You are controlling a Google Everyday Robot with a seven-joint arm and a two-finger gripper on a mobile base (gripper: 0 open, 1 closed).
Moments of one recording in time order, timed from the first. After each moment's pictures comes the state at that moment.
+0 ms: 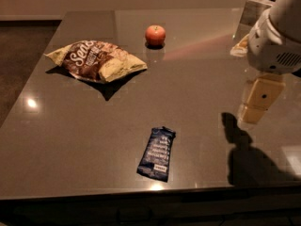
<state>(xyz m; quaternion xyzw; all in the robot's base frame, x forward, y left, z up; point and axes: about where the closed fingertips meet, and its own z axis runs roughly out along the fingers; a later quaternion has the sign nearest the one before) 0.443 -0.194 0.957 -0.64 0.76 -0.03 0.14</state>
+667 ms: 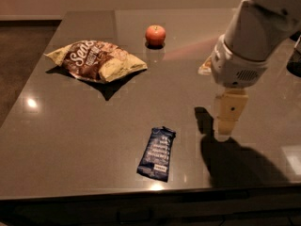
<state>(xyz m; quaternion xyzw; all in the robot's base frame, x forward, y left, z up) 0.450 -0.151 0.909 -0.70 0.71 0.01 0.10</state>
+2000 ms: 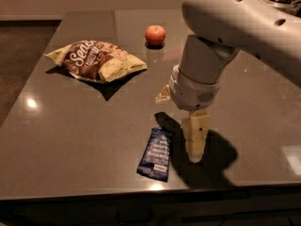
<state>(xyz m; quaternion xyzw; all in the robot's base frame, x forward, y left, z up) 0.426 -0.071 0.852 -0.81 0.58 0.11 0.06</state>
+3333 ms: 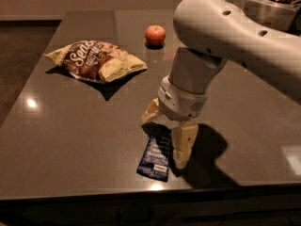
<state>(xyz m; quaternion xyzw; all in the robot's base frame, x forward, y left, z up) 0.408 -0.042 0.833 -0.84 0.50 0.17 0.07</state>
